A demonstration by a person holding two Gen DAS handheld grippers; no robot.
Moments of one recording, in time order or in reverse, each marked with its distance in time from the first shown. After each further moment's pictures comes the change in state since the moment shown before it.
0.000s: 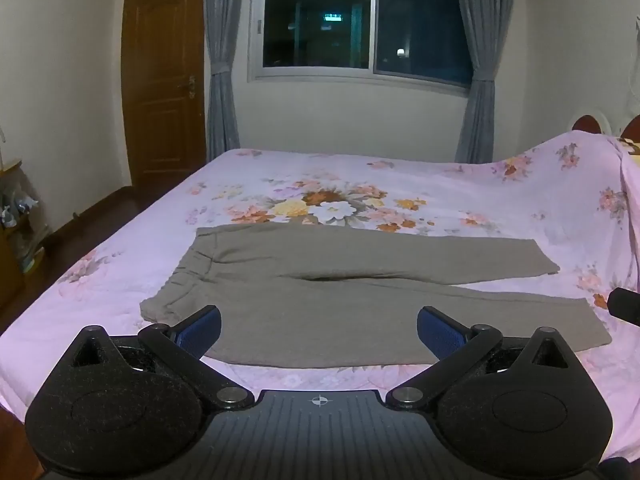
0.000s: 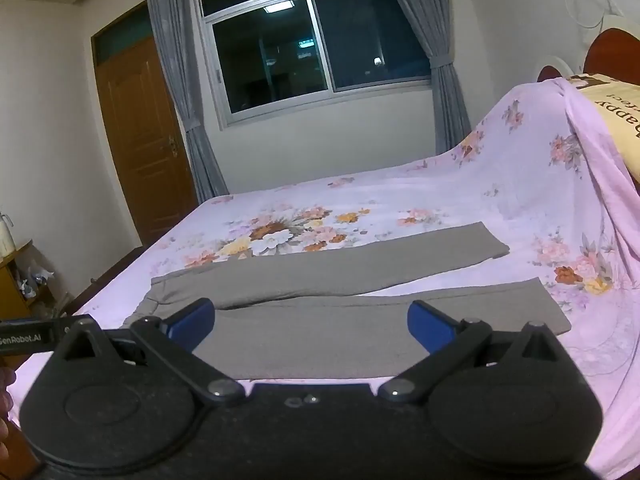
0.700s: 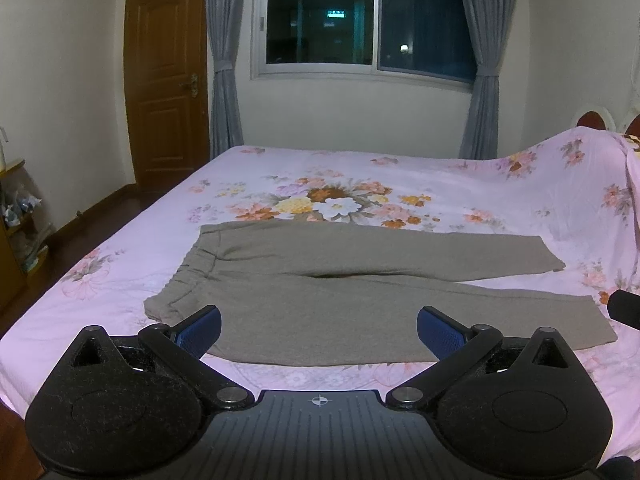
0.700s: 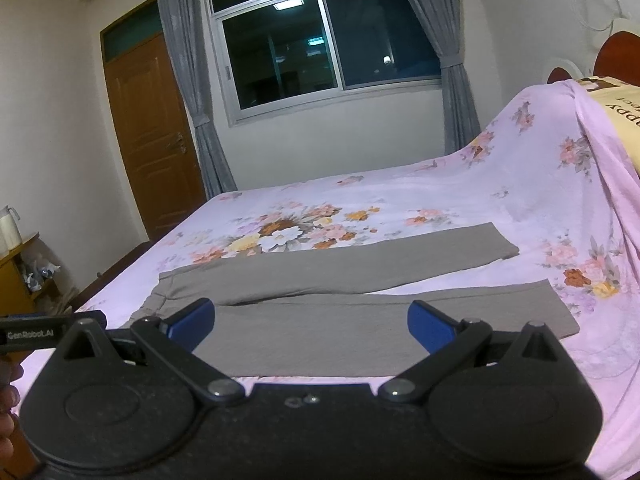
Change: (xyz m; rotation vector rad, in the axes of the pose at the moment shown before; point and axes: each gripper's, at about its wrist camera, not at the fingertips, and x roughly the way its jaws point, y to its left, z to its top) left arm 0.007 0.021 -0.014 0.002 0.016 0.008; right arm 0.007 -0.006 -0.004 -0.031 0.009 0.023
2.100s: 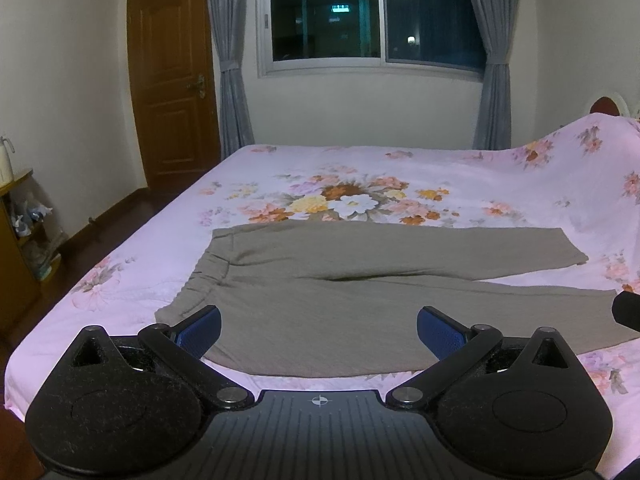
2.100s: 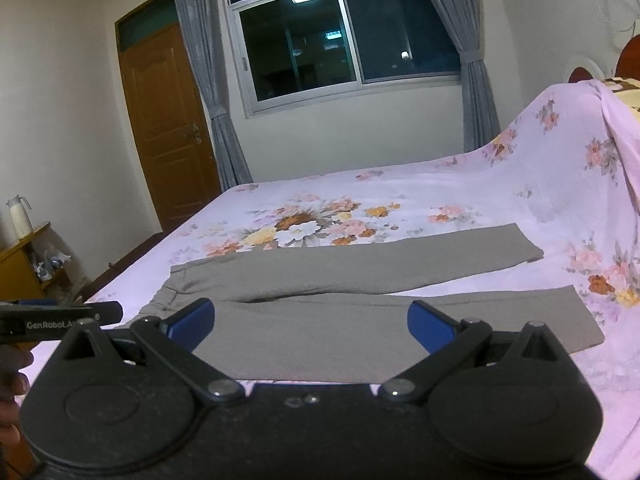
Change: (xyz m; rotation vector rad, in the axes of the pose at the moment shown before) left arm 0.027 0.001 -0.016 0.046 0.020 0.056; right arm 0.026 0.010 0.002 -0.081 -0.022 0.029
